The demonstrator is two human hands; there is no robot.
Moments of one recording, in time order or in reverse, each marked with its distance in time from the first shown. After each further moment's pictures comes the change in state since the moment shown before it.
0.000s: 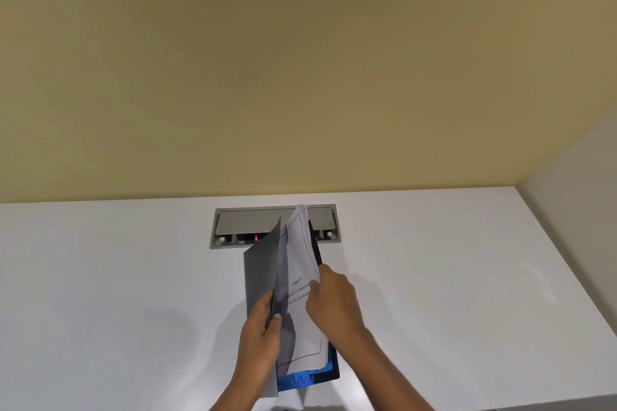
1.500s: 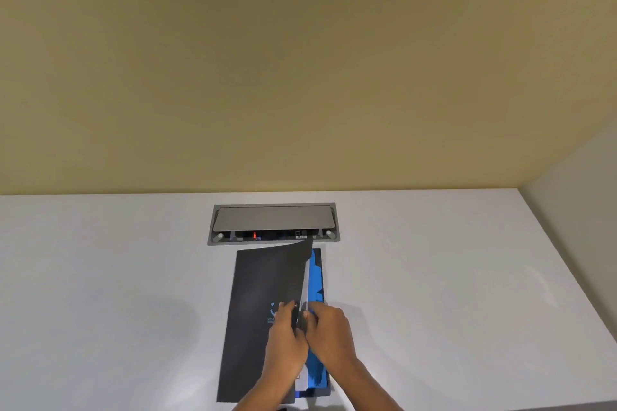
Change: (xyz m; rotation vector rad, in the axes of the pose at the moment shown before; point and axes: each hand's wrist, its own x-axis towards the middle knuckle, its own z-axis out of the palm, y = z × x) left_hand 0.032 -0.046 0.063 0.239 -0.080 0.012; right_hand -0.005 0.066 0.079 0.057 -0.025 0.056
